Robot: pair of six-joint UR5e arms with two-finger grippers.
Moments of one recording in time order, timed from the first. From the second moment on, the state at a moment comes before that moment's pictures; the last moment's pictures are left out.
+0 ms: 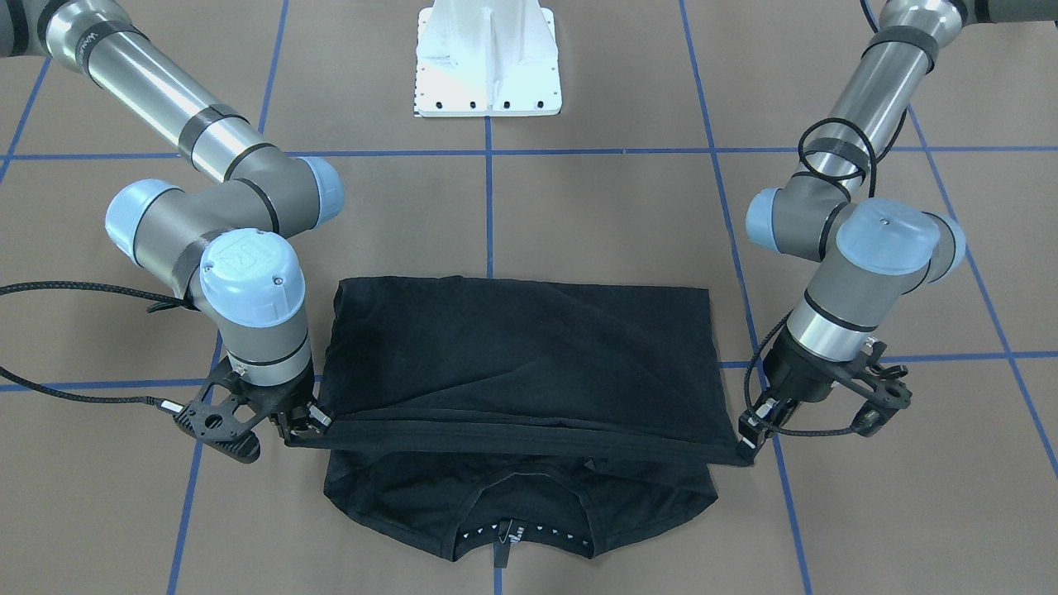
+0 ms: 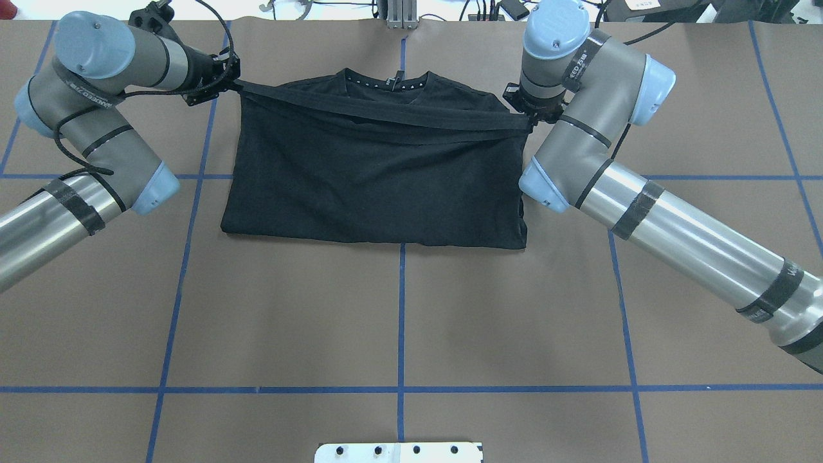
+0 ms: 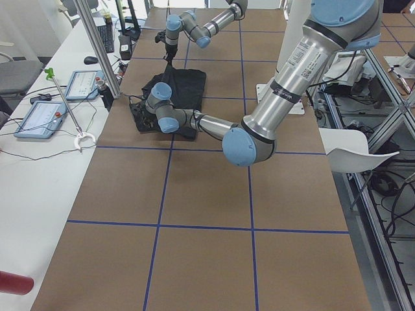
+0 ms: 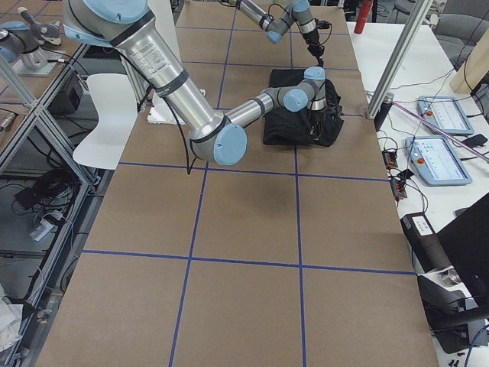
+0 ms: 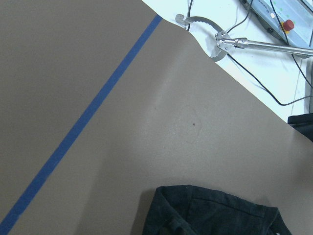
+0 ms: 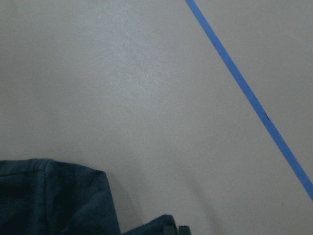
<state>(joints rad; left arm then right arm) -0.93 -2.19 -1.16 -2.47 -1.86 -1.64 0.83 -0.79 1.23 -1.43 1.80 1.39</state>
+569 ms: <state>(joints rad) -0.96 -2.21 -1.14 -2.47 -1.85 -1.68 0.83 -0.77 1.30 -1.43 1.81 1.46</state>
